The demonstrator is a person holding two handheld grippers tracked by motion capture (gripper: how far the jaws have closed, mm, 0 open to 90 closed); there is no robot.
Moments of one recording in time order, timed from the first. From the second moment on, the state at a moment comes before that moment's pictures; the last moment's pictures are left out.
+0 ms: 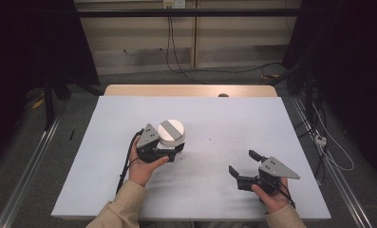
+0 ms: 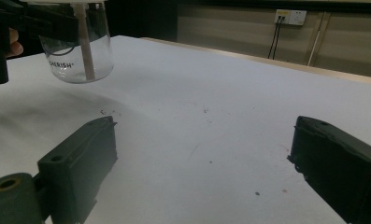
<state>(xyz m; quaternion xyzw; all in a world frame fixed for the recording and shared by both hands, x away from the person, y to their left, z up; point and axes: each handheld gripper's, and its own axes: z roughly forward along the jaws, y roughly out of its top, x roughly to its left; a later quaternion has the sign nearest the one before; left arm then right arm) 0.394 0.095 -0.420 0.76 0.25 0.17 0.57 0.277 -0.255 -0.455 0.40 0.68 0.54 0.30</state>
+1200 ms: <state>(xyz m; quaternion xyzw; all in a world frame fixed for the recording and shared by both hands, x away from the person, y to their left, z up) 0.424 0.078 -0.425 0.76 0.26 0.19 0.57 0.279 -0.254 -0.455 0.40 0.68 0.54 0.29</state>
